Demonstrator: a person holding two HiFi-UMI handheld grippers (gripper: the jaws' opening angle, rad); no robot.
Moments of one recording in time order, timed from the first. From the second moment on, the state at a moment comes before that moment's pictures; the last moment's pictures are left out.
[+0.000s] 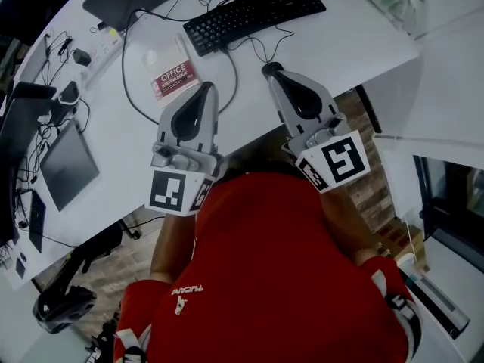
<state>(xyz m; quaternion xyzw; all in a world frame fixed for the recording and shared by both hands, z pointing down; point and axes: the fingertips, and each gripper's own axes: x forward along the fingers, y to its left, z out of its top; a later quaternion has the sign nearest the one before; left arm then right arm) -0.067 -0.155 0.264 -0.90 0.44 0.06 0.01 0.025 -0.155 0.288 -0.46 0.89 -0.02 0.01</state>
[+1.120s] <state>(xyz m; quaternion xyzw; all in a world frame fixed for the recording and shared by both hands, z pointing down) -0.065 -0.151 0.272 -0.90 0.43 0.05 0.00 0.031 -0.146 0.293 -0.49 0.87 -0.01 0.01</state>
